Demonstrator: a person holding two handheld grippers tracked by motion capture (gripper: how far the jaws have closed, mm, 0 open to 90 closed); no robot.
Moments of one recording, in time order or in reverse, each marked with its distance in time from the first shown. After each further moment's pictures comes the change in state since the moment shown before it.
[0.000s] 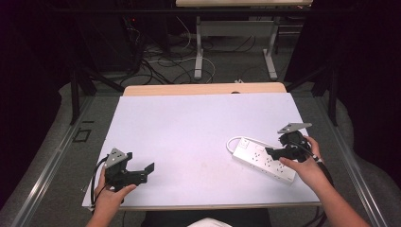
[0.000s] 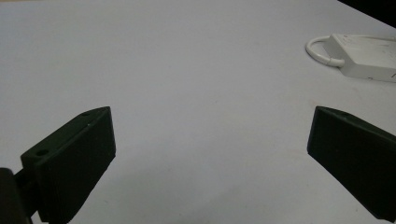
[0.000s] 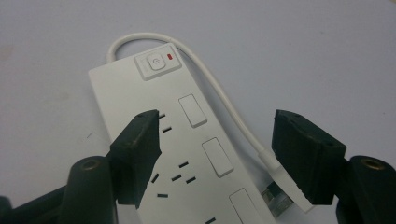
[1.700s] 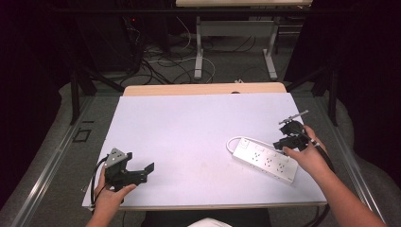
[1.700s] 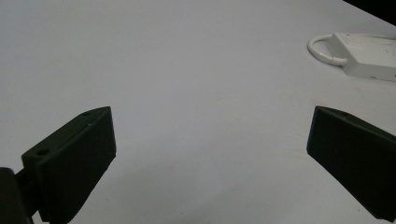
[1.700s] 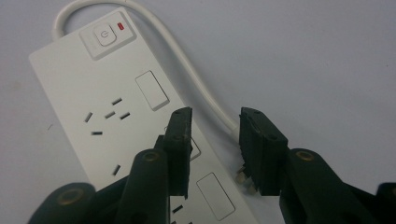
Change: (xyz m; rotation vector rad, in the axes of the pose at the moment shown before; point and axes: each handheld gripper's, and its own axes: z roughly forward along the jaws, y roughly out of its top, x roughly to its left) left arm 0.001 0.000 0.001 0.003 0.004 -0.001; right arm -0.030 0.015 0.020 0.226 0.008 0.129
